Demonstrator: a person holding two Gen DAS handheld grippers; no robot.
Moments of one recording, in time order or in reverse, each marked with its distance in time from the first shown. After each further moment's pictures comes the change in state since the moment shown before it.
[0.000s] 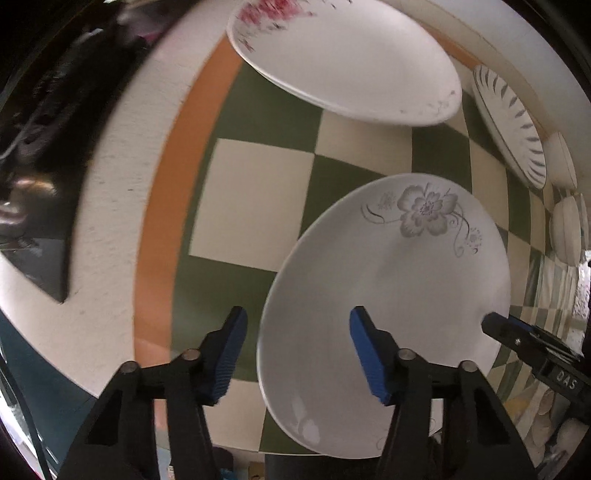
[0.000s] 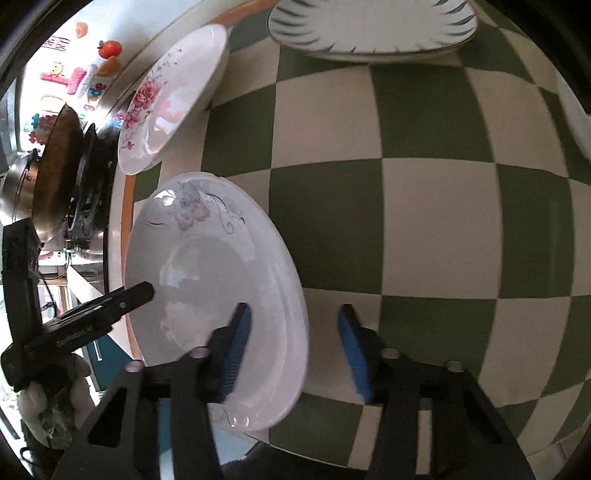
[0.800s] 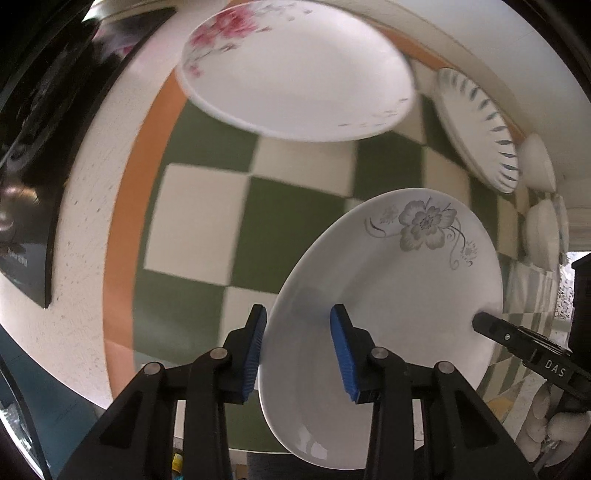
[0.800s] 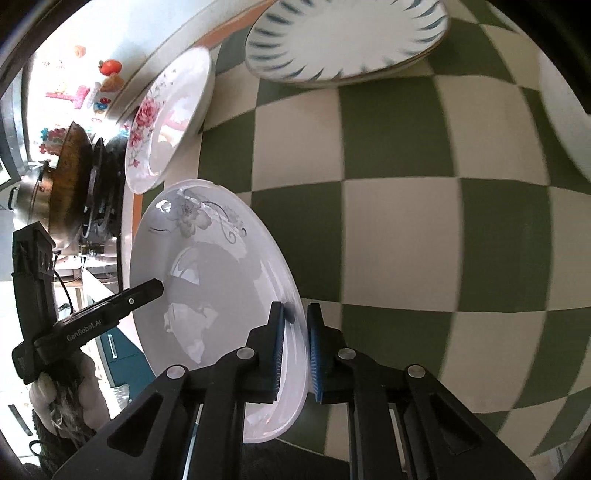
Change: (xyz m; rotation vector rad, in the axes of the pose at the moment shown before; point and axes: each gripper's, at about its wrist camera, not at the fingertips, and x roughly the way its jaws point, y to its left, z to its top) left arm -0.022 -0.045 0.006 0.015 -0.028 -0.064; right arm -0.038 -0.044 0.007 0.012 0.000 0.060
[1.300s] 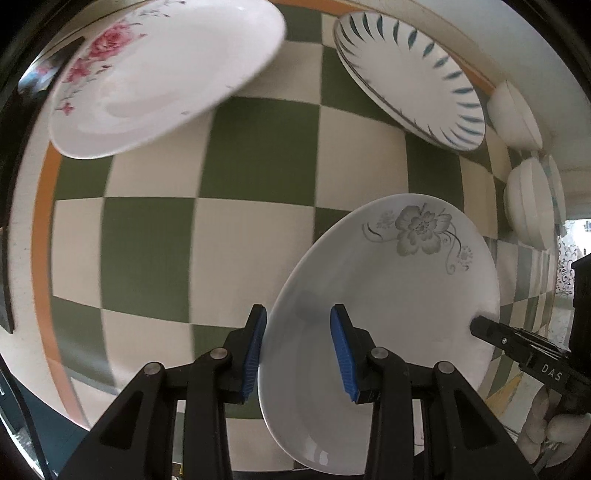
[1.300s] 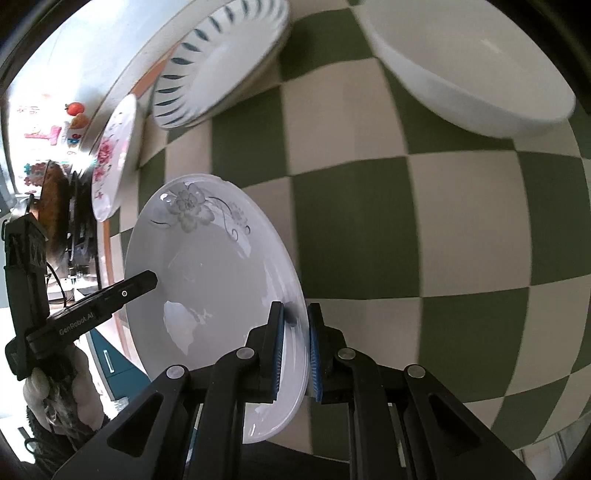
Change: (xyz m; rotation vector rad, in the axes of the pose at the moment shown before) left arm 0.043 -0.079 0.008 0.101 0.054 -0.001; right arm -0.043 -0.103 -0.012 0.089 -0.012 -0.037
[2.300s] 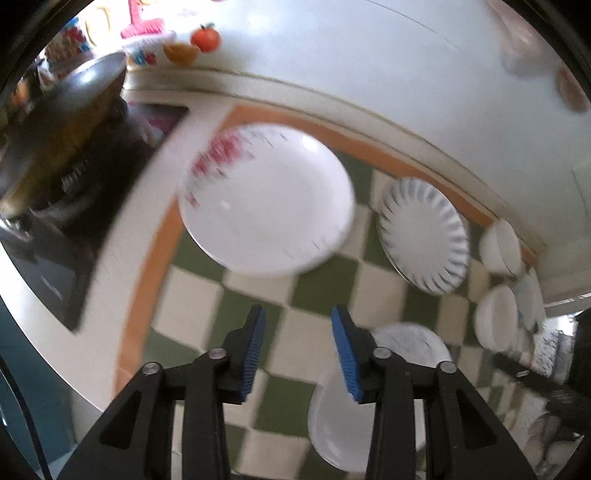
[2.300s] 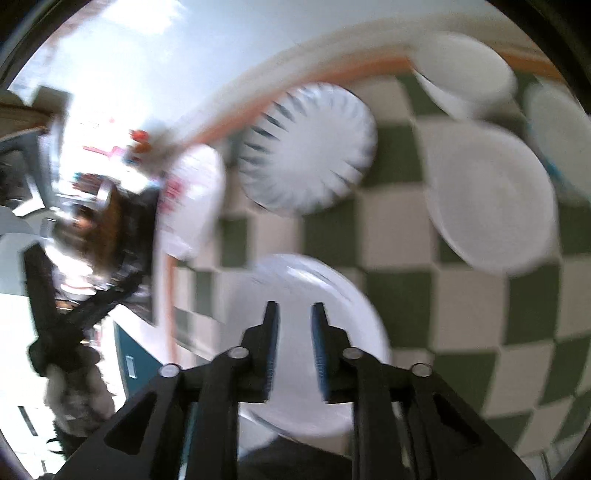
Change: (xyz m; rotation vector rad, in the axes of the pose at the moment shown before) left arm -0.130 0.065 0.018 -0.207 -0.341 0.049; right arm -0.094 0.068 0.031 -0.112 -0.179 0.145
